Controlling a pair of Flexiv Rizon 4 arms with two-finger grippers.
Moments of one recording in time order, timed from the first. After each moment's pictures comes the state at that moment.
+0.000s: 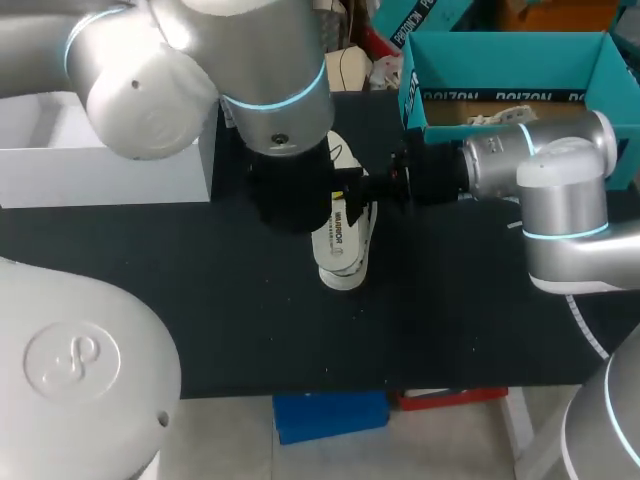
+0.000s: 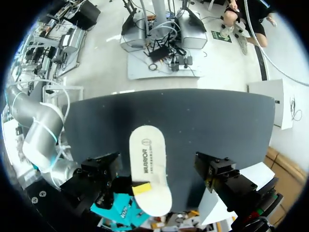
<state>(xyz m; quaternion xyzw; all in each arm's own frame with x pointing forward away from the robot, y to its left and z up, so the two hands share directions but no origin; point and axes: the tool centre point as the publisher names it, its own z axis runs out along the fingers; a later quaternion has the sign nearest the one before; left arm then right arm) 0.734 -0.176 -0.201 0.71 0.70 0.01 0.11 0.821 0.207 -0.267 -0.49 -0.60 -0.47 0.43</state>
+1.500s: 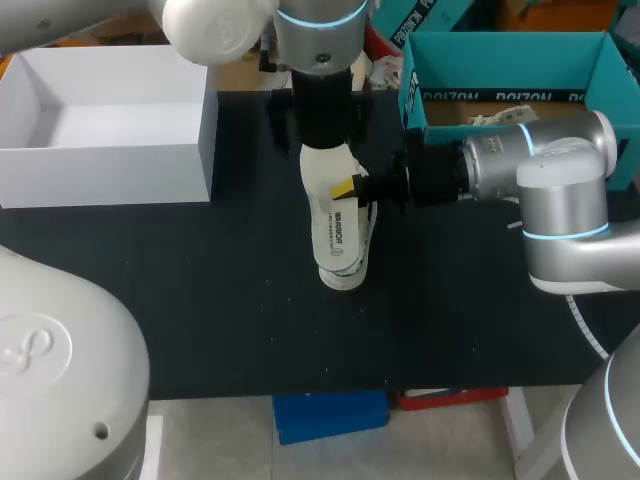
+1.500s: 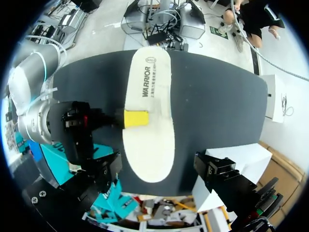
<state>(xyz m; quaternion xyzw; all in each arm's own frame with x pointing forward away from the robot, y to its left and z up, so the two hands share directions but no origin) 0.876 -0.182 -0.193 0.68 0.73 0.07 0.09 0.821 0.207 -0.267 -0.49 -0.60 -0.47 0.43</state>
